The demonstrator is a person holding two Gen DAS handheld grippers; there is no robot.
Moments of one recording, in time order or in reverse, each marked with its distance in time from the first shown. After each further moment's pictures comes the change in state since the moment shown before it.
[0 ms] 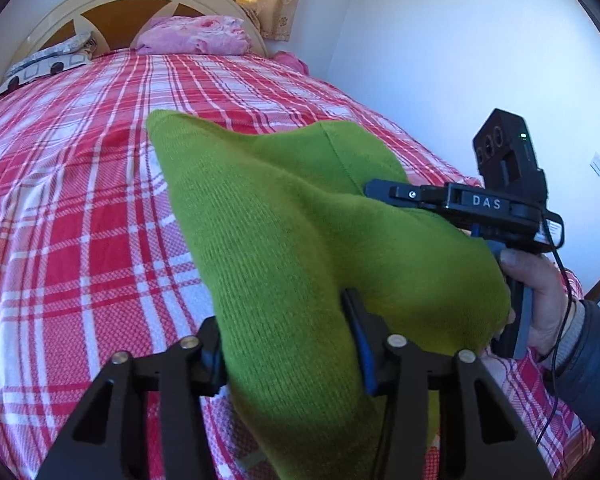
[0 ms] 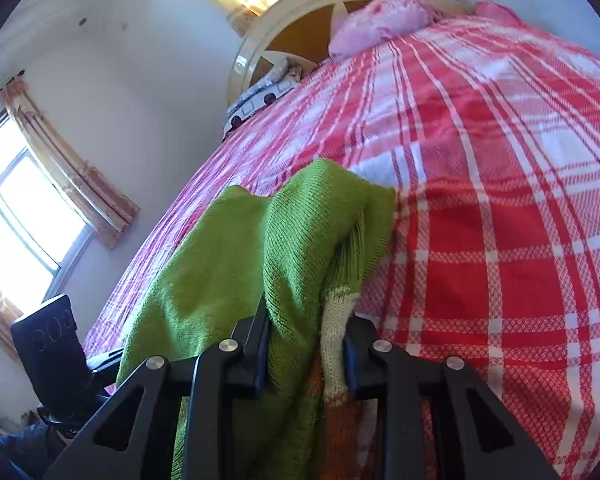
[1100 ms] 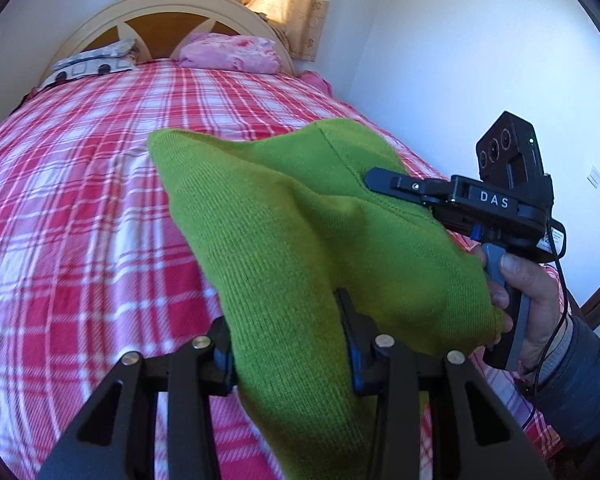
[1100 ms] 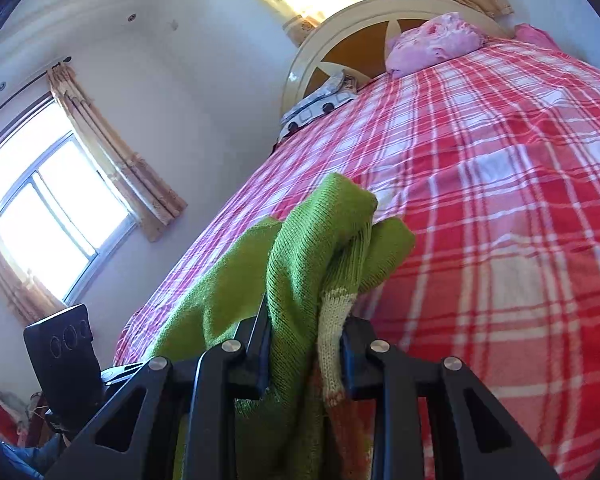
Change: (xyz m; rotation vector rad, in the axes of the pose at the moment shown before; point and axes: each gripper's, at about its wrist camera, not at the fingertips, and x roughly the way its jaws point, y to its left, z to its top) left arm -0.125 0.011 -0.064 -0.060 -0.061 0.070; right arm -0.032 0.131 -0.059 -0.045 -0.042 0.152
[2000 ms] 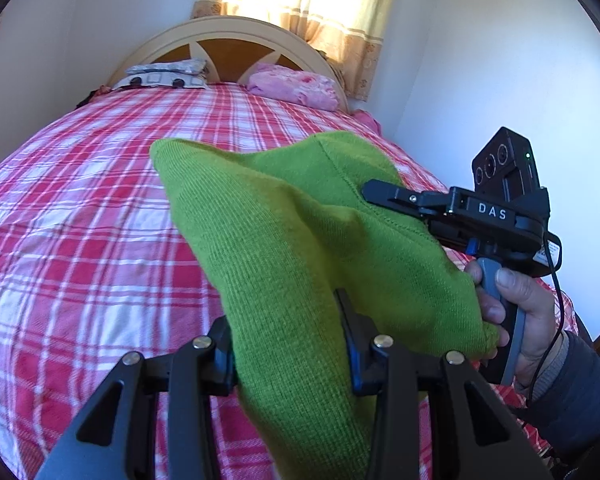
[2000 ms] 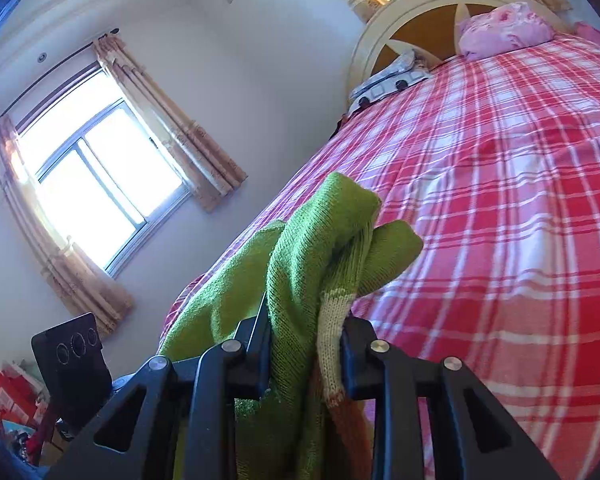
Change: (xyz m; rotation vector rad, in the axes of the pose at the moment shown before) left arm -0.112 0.072 -0.060 -0.108 -0.138 0.129; right arm 0.065 0.139 -0.048 -0.069 0.066 0.180
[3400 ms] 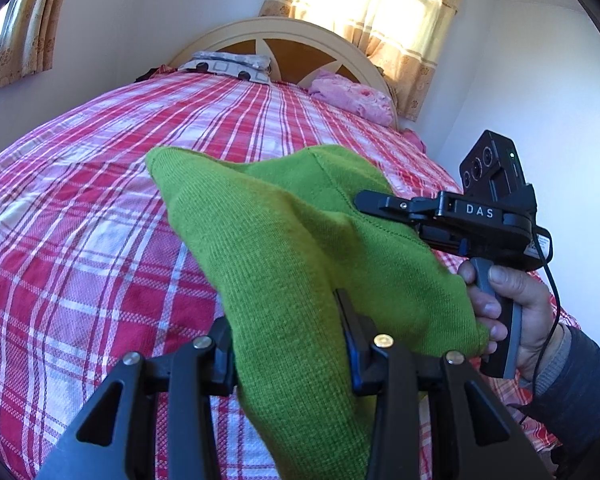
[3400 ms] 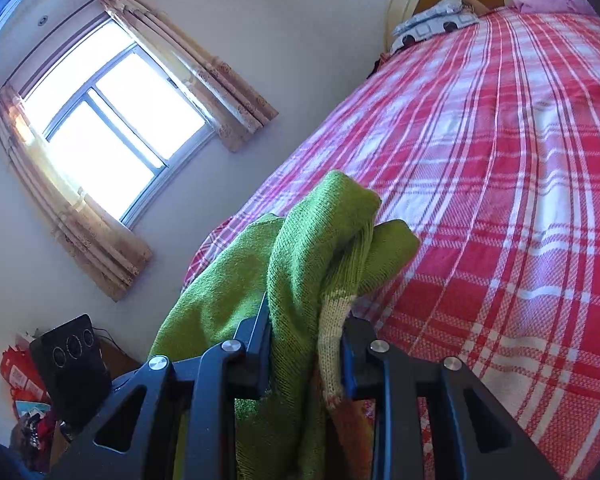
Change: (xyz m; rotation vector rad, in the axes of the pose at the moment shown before) left arm -0.060 0.096 -0.051 -0.143 -0.018 0.086; right arm 0.136 0.064 -0.036 -0.010 0.221 0.082
